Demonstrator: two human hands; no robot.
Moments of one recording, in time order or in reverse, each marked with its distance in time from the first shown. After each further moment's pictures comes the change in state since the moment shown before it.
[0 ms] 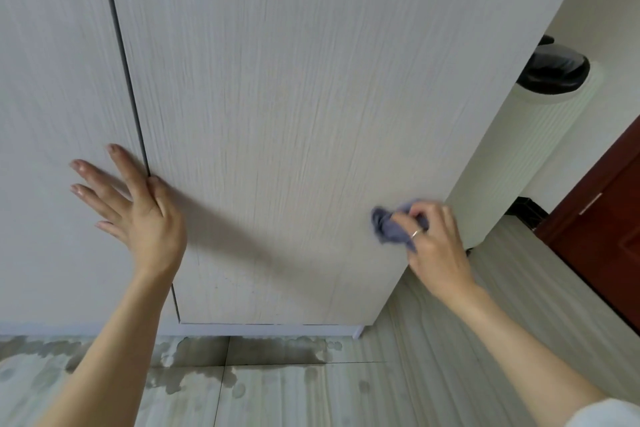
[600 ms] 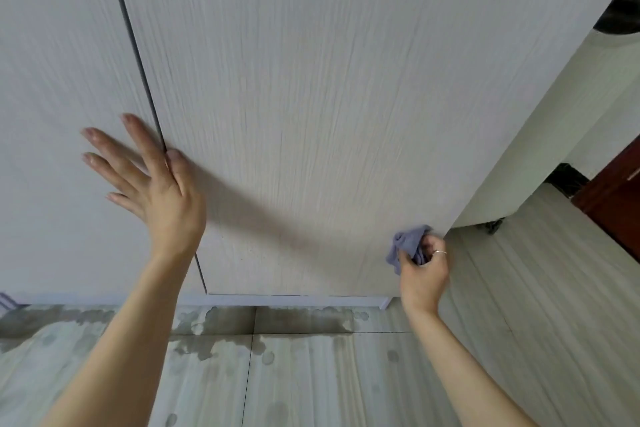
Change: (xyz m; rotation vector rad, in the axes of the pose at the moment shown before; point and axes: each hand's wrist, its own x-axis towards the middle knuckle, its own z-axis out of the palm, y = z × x) left_hand 0.000 -0.020 0.004 0.036 -0.007 0.061; right_hand -0.065 -0.078 0.084 0.592 0.264 1.142
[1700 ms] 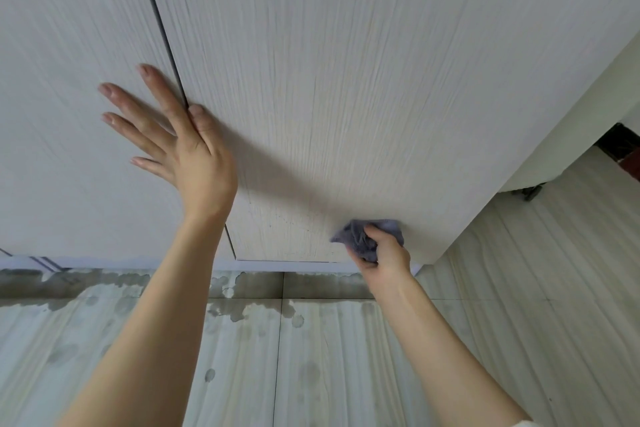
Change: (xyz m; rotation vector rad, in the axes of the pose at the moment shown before) left_hand 0.000 -0.004 0.007 0.002 0.047 -0.022; right_hand -0.064 -0.046 0.053 0.710 -0.203 1.127
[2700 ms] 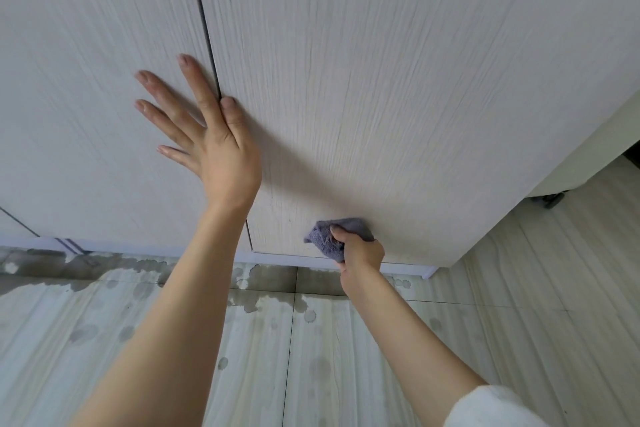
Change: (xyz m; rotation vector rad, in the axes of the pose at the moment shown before) left_hand 0.002 -0.002 -0.004 0.012 -0.030 0.006; right_hand 0.011 0.056 0.031 -0.410 0.130 -0.025
